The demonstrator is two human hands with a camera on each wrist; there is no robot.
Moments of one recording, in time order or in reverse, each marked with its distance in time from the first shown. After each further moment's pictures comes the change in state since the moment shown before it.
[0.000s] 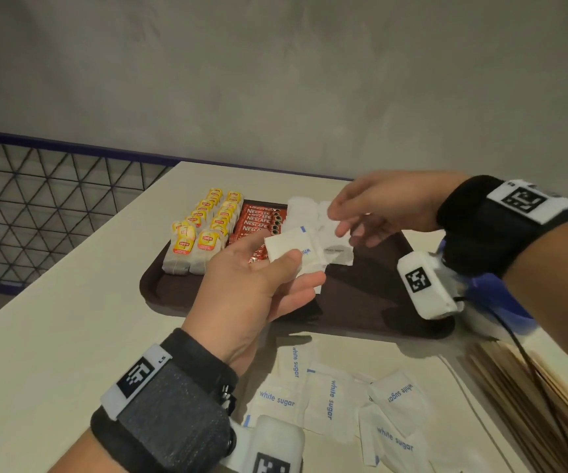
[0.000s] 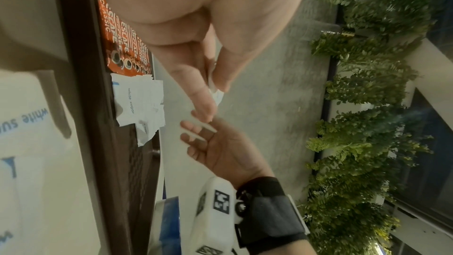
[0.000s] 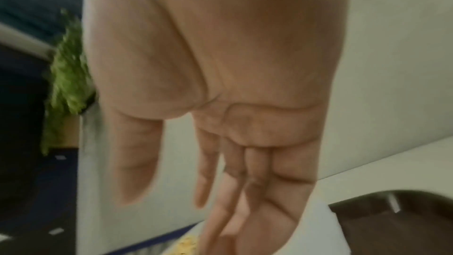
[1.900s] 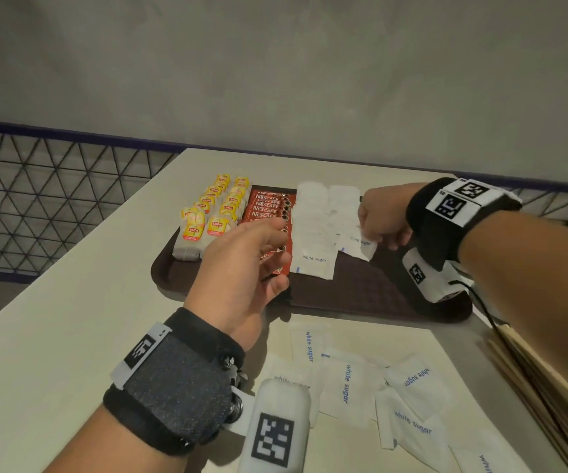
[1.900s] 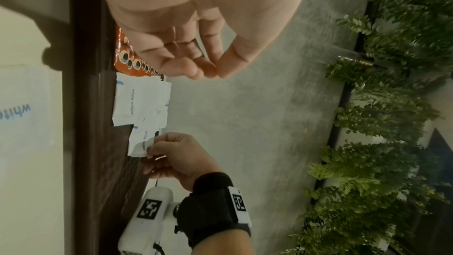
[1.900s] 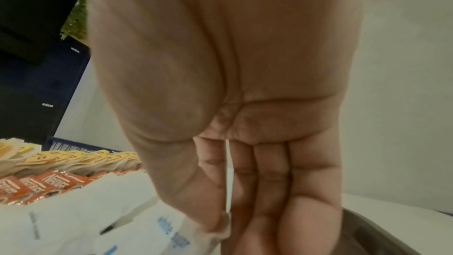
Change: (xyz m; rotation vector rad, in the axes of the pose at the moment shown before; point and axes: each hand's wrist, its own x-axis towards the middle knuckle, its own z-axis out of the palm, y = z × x) left_hand 0.006 0.008 -0.005 0.062 0.234 -0.081; right_hand 0.043 0.027 0.019 -0.597 0.061 0.210
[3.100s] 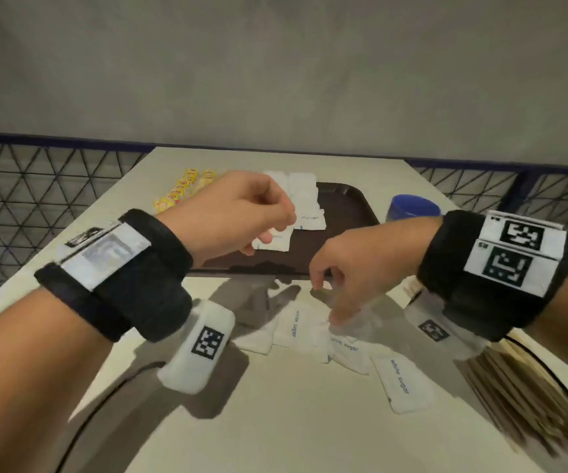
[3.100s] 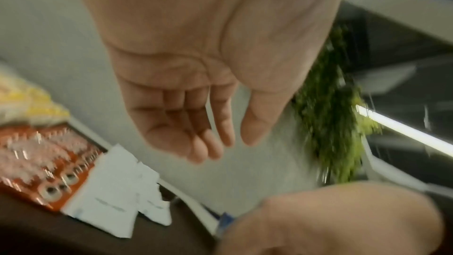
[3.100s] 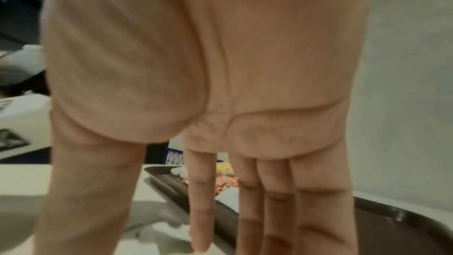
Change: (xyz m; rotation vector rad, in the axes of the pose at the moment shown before) left_hand -0.032 0.043 0.028 0.999 -0.423 0.303; right_hand -0.150 0.004 0.042 -0.308 -0.218 -0.349
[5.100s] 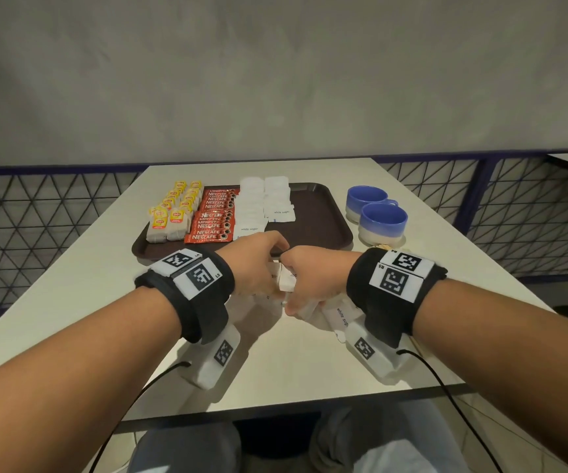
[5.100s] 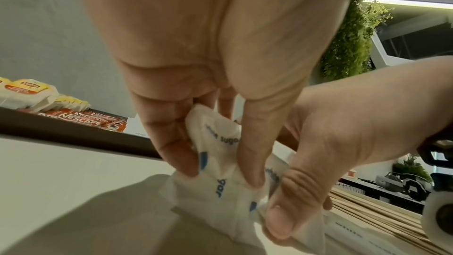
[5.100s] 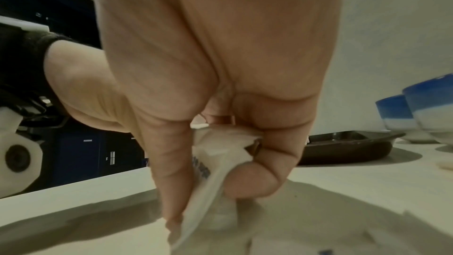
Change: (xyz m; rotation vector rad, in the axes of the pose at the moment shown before) left_hand -0.031 -0.003 0.070 0.600 -0.273 -0.029; right_hand -0.023 -0.022 0.067 0.440 0.269 0.024
